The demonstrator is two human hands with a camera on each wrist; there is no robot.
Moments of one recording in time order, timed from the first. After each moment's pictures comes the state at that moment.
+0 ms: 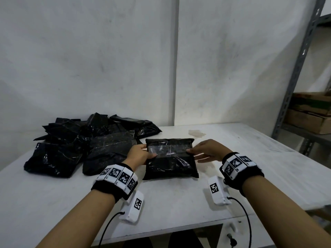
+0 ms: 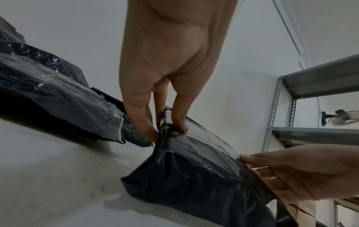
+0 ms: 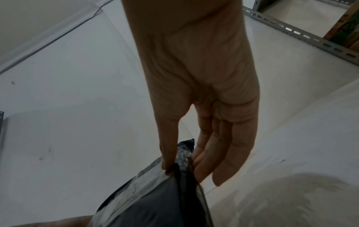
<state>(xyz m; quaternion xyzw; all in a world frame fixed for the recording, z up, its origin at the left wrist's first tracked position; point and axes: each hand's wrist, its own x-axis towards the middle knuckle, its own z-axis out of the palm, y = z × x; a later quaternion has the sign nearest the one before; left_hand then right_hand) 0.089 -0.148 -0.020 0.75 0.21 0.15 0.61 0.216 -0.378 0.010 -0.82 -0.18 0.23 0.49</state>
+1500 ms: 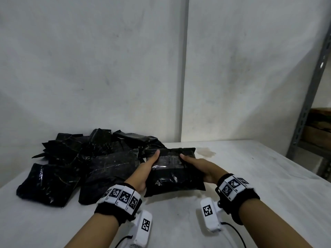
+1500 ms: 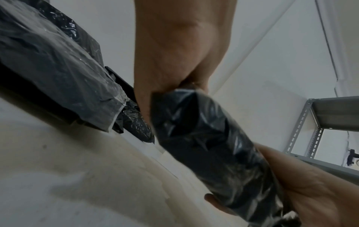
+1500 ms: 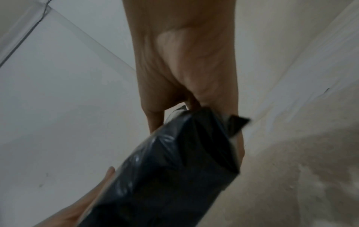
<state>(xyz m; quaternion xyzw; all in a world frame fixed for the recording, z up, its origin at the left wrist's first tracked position) 0.129 -0.135 -0.003 0.57 0.21 0.09 0.79 0.249 -0.305 0.006 -0.69 -0.15 0.36 0.61</state>
